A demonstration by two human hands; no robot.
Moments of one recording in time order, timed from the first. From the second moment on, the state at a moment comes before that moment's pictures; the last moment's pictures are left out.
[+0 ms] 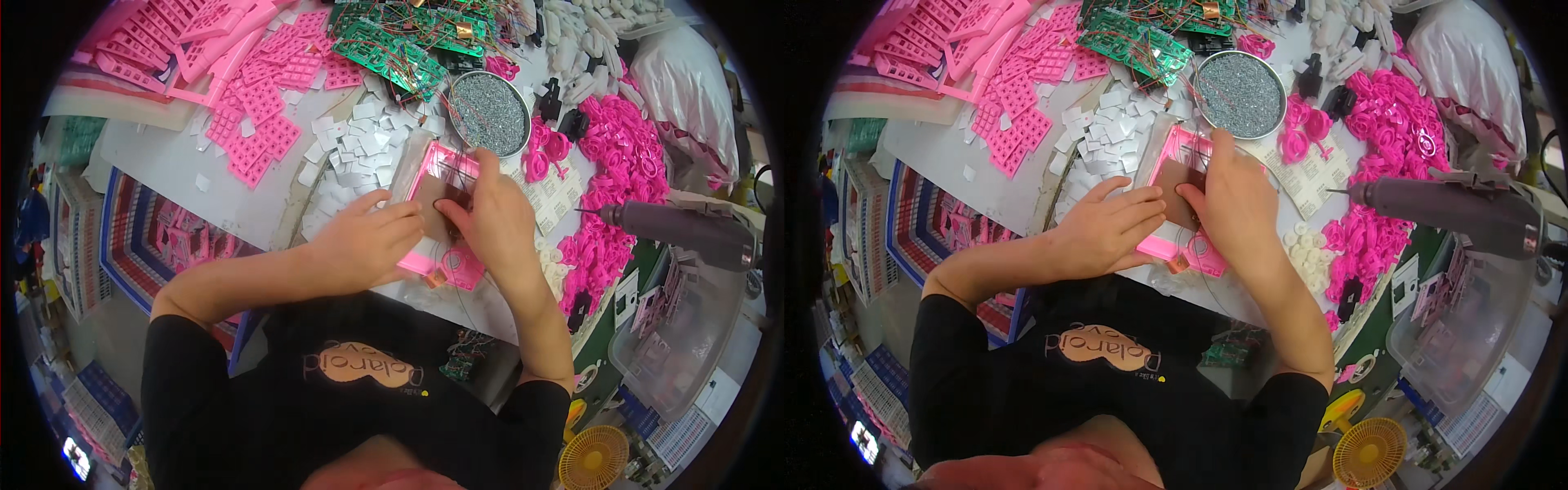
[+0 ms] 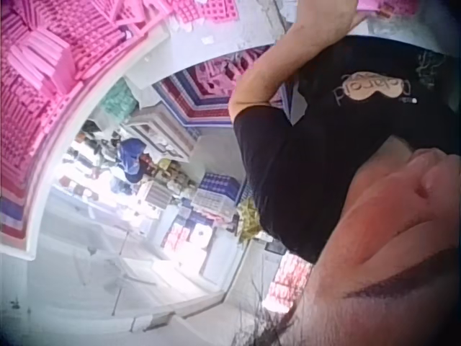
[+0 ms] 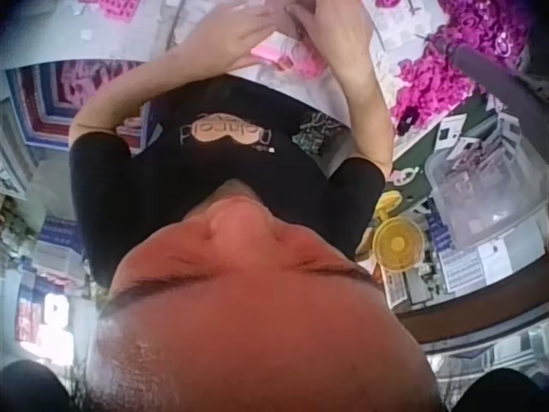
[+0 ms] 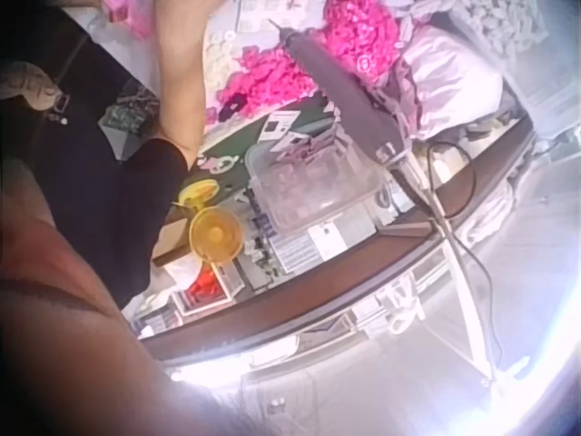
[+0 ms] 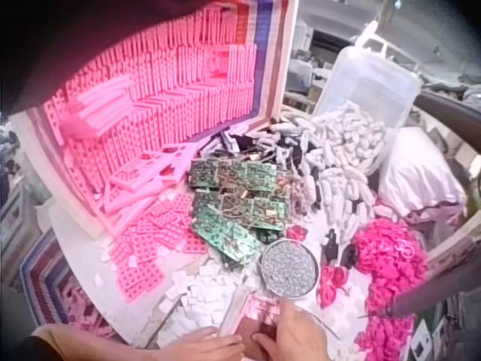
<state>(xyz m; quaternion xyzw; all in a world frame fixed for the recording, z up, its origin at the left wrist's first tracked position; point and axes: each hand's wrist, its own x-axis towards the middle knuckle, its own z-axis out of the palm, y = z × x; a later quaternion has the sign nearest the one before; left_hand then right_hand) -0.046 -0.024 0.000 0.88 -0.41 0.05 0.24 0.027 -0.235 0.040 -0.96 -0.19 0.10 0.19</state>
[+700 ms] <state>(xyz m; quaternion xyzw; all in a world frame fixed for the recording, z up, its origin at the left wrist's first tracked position) 0.001 -0.038 0.043 0.87 -0.41 -0.23 0.16 -0.042 -0.238 0.026 -0.92 -0.37 0.03 0.09</state>
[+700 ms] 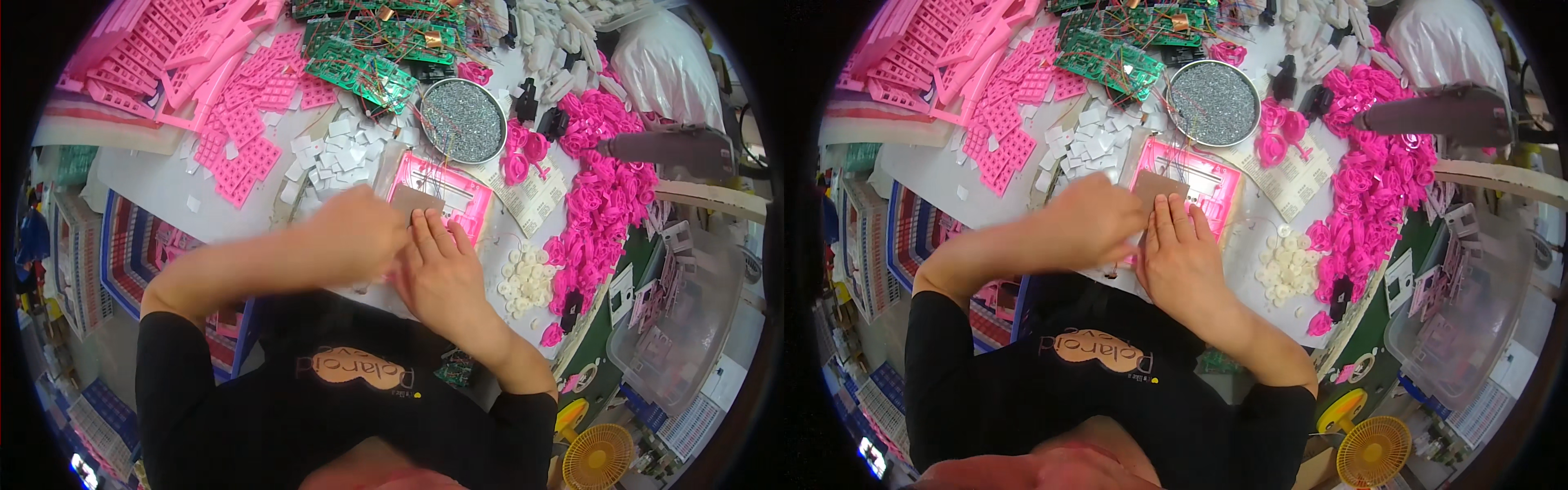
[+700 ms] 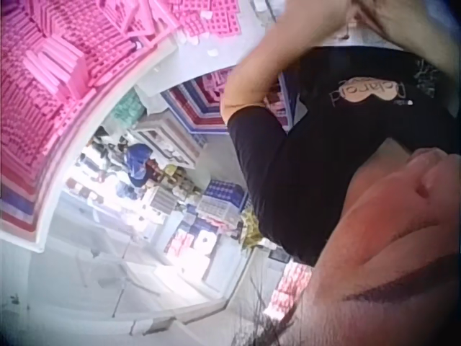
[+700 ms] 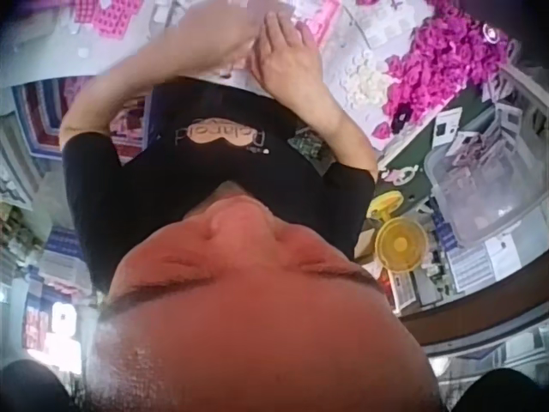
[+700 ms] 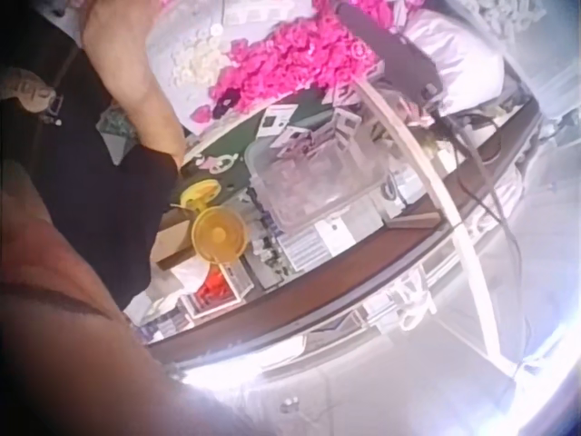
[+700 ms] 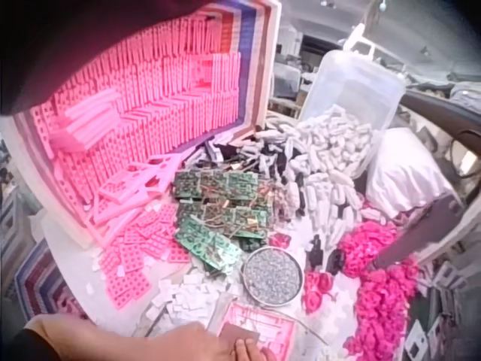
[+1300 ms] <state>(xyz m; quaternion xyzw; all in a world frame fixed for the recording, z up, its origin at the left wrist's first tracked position) 0.161 -0.125 0.018 0.91 -0.36 0.10 0.16 -0.044 -0.238 0.024 -0.92 -0.37 0.00 0.09</state>
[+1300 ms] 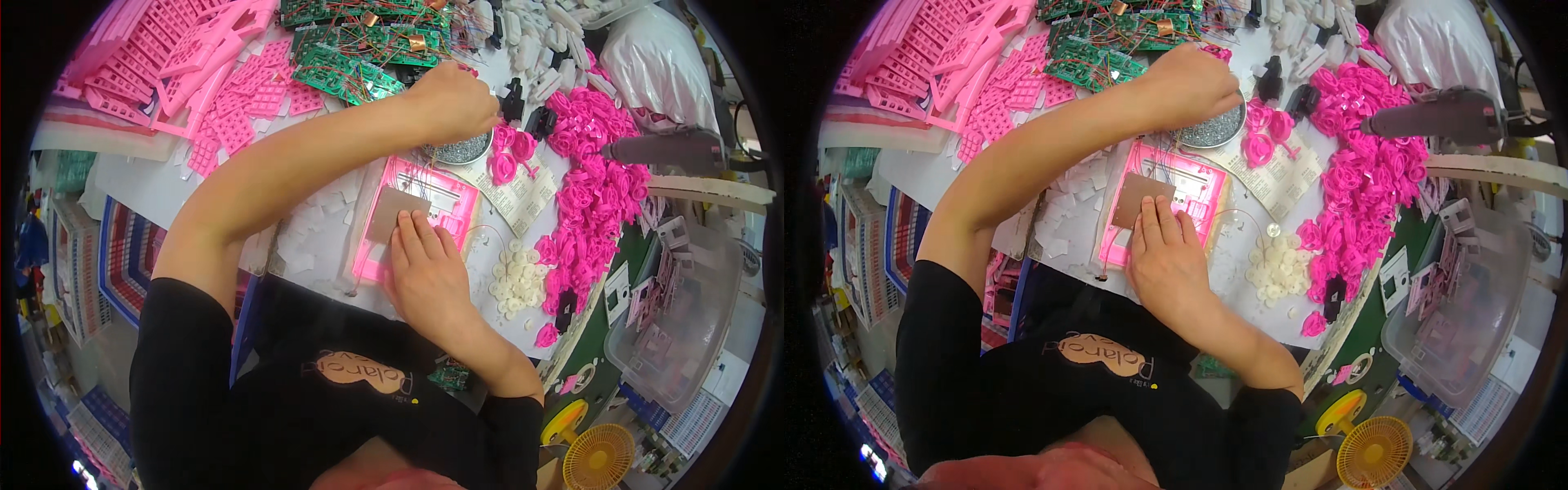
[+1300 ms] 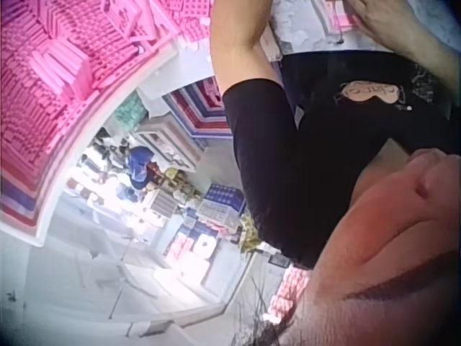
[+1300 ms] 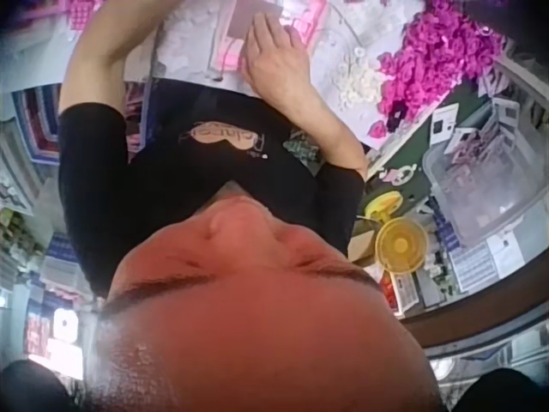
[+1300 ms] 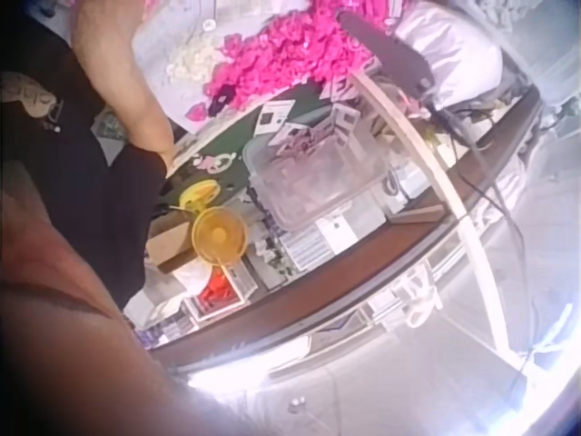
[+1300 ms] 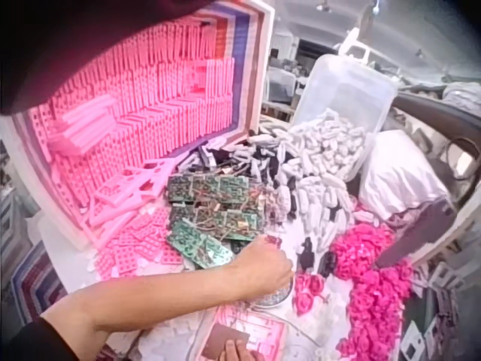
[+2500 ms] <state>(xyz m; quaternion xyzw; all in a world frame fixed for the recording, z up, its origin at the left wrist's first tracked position) -0.034 -0.046 -0.030 0.86 -0.26 0.10 0.42 -0.005 -0.220 0.029 -0.51 -0.25 0.02 0.82</state>
